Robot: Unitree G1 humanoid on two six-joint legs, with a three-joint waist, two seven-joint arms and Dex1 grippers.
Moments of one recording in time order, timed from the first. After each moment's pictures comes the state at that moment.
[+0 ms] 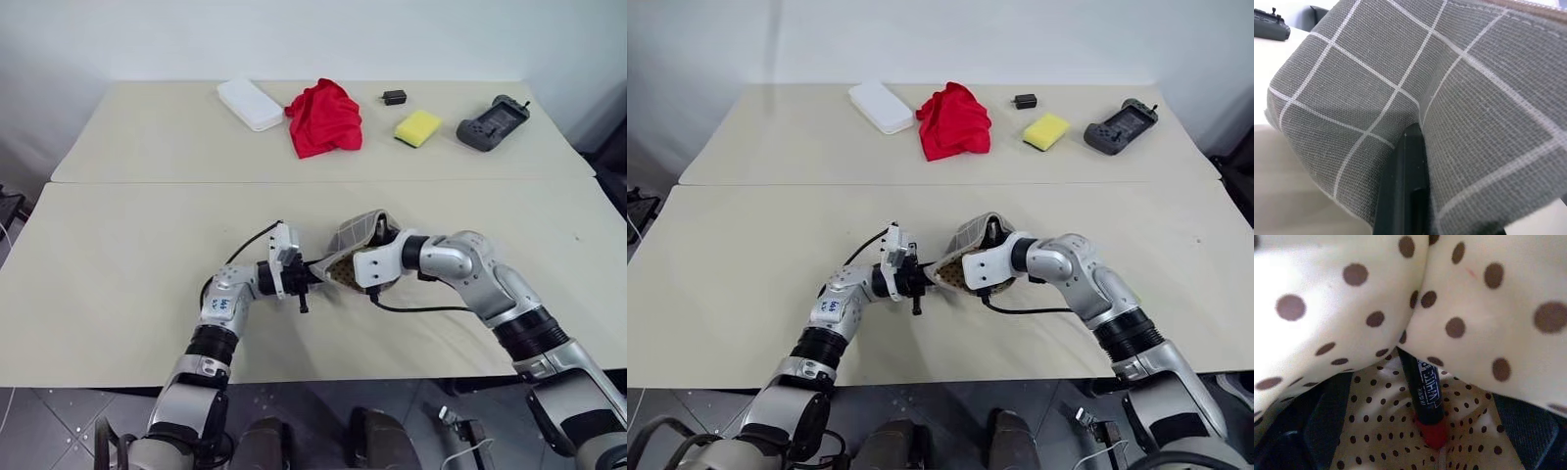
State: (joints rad) left arm -0.65 0.13 -0.01 0.59 -0.30 0.04 -1.22; right arm -0.71 -0.58 0.41 0.19 -0.48 -0.27 0.78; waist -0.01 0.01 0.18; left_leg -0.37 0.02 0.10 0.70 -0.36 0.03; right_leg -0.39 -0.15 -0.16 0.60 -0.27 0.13
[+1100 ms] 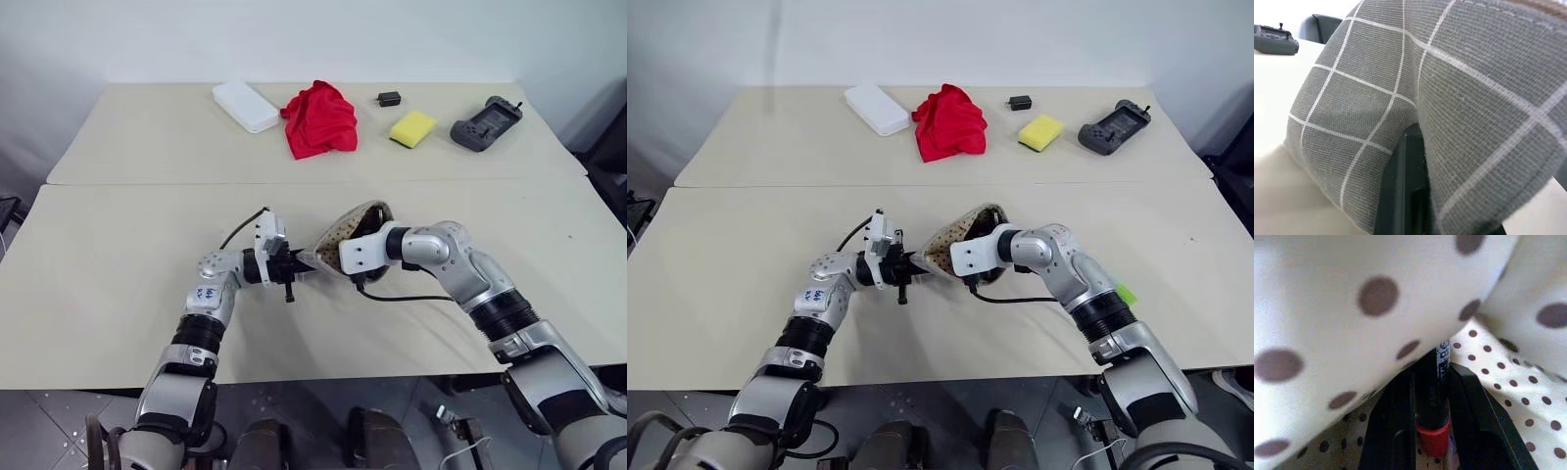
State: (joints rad) left arm -0.69 0.20 0.01 0.60 -0.31 -0.01 -1.25; right arm -0.79 -0.53 0.42 0.31 -0.46 -0.24 0.82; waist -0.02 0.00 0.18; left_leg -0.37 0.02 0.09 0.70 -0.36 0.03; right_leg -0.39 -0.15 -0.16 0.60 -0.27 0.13
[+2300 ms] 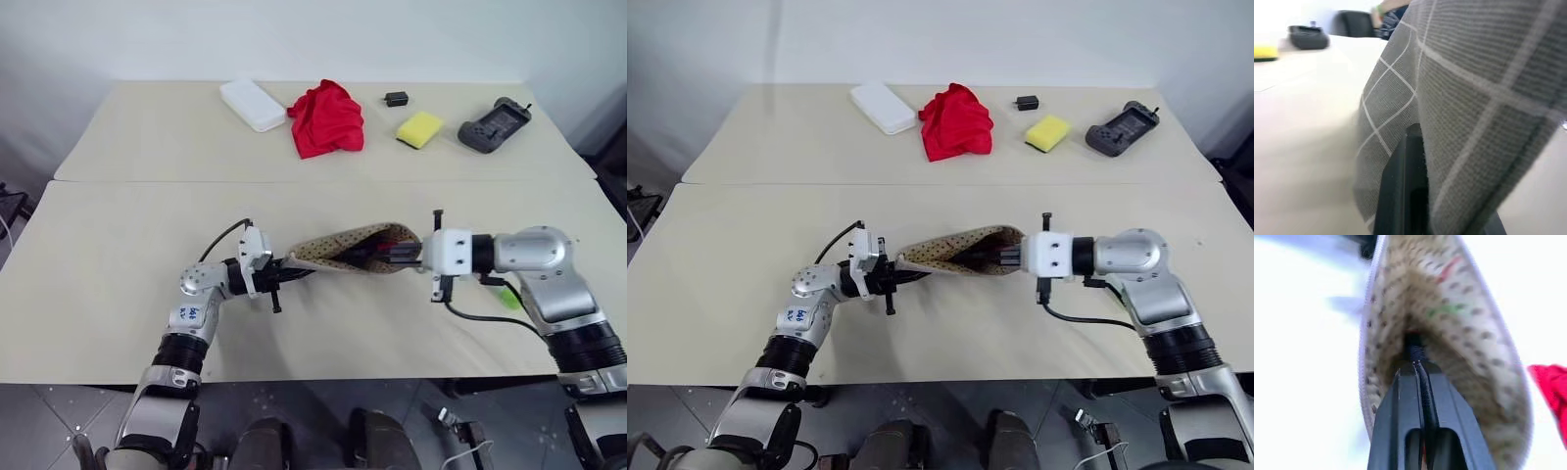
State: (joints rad) left arm -0.57 0.27 -0.01 0.48 -0.31 -0.11 -1.17; right arm -0.55 -0.76 0.13 0.04 0.24 -0.20 1.21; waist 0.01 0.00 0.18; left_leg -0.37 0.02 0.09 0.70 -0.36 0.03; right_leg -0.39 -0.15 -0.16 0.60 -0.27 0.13
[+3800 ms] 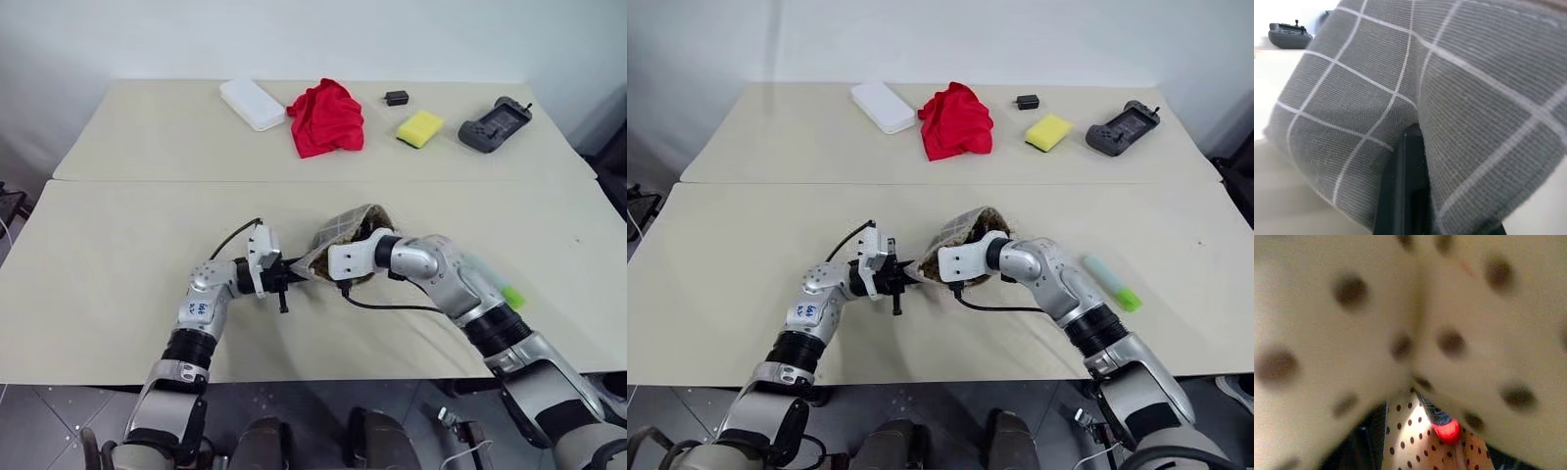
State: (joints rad) left arm -0.60 0.24 -0.02 0.53 -0.31 -0.06 -1.22; right arm -0.77 -0.48 0.50 0.30 -0.49 -0.28 0.61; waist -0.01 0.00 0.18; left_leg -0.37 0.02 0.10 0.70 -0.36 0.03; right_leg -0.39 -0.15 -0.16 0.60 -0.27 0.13
